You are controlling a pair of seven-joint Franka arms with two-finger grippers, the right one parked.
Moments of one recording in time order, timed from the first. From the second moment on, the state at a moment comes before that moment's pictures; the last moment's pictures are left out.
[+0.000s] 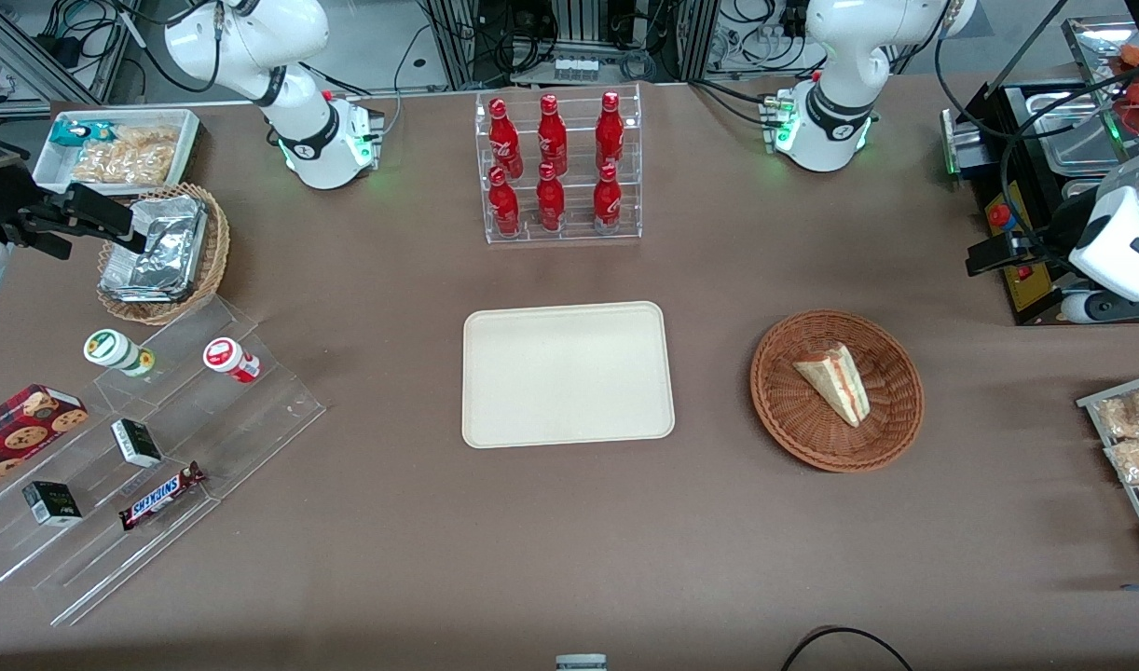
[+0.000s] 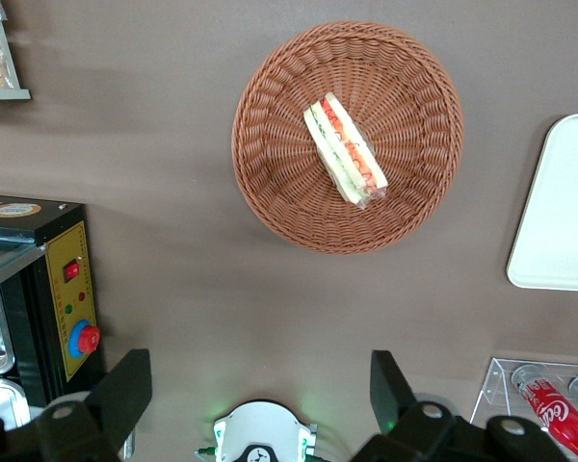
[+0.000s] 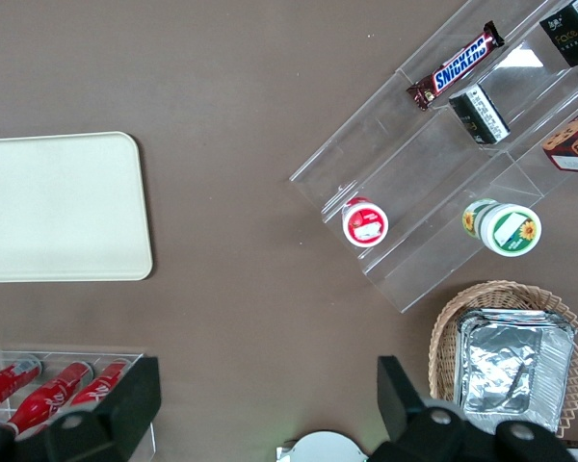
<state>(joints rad) 0.03 0.06 -0.04 -1.56 0.01 1.40 -0.12</state>
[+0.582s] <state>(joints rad) 0.03 0.10 -0.04 -1.60 0.01 1.39 -0.12</state>
